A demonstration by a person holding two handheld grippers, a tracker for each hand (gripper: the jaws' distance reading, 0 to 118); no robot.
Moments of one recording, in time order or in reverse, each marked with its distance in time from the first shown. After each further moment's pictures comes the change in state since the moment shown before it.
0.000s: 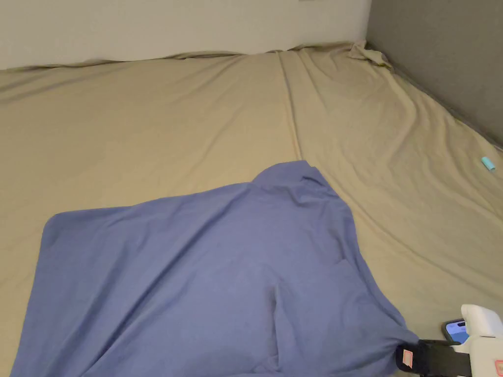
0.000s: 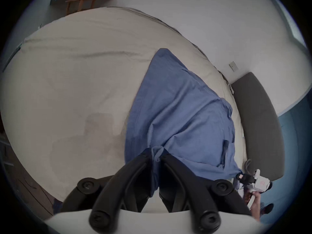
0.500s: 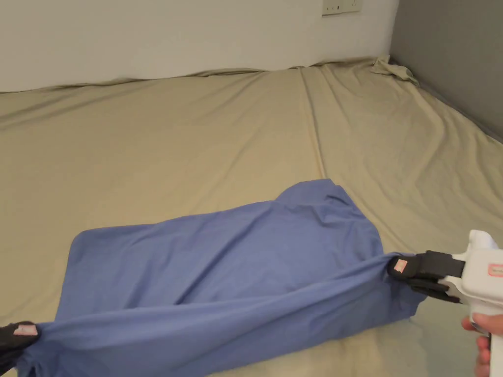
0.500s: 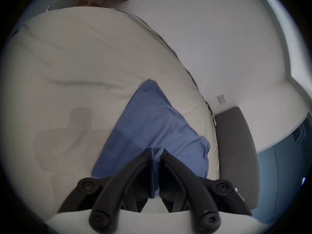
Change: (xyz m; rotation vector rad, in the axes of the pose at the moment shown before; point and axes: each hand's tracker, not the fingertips) left arm 0.025 0.109 -0.048 0.152 -0.143 0.177; right arm -0.042 0.126 -0.054 0.221 0.140 -0.156
